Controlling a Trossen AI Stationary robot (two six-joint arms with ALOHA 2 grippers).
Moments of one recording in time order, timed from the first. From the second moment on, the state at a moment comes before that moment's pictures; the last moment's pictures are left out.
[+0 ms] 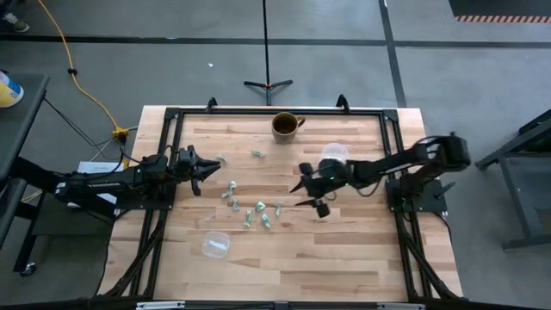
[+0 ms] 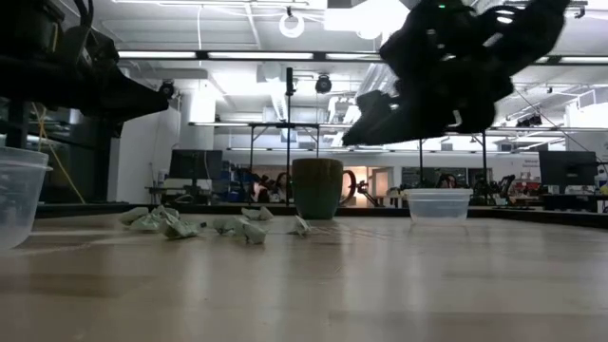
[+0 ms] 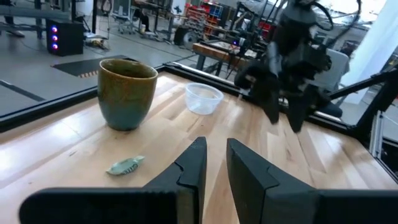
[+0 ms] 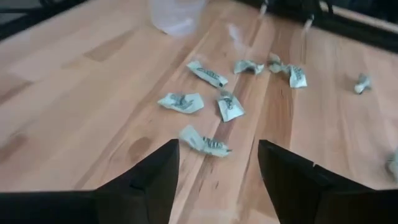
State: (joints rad) left arm 0.12 0.10 0.01 0.04 -0.14 -0.27; right arm -0.02 1.56 0.63 0.42 -0.26 -0.32
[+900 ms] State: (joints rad) left arm 0.12 0.10 0.01 0.04 -0.14 -0.27; right arm 0.10 1.94 0.95 0.32 -0.10 -0.59
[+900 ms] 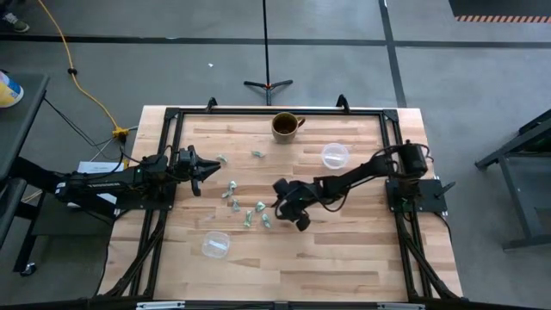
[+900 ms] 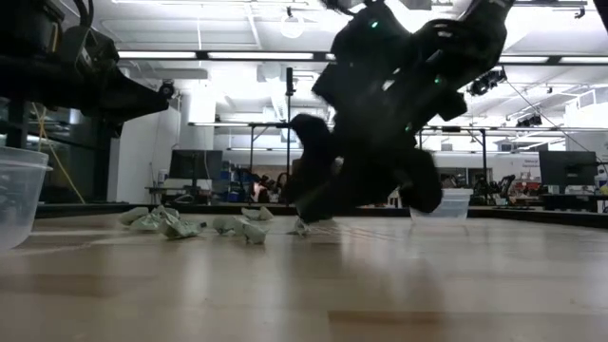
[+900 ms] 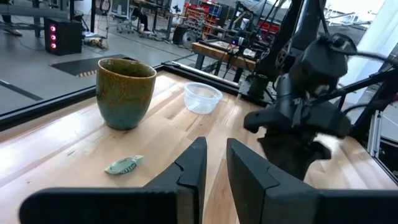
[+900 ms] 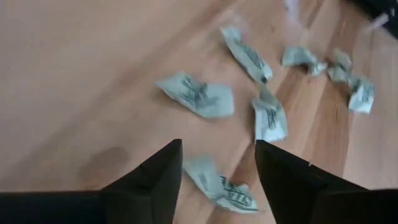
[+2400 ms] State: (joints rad) left arm 0.12 0.10 0.01 0.04 -0.14 -0.27; right arm 0.05 1.96 0.99 0.10 -0.10 -0.50
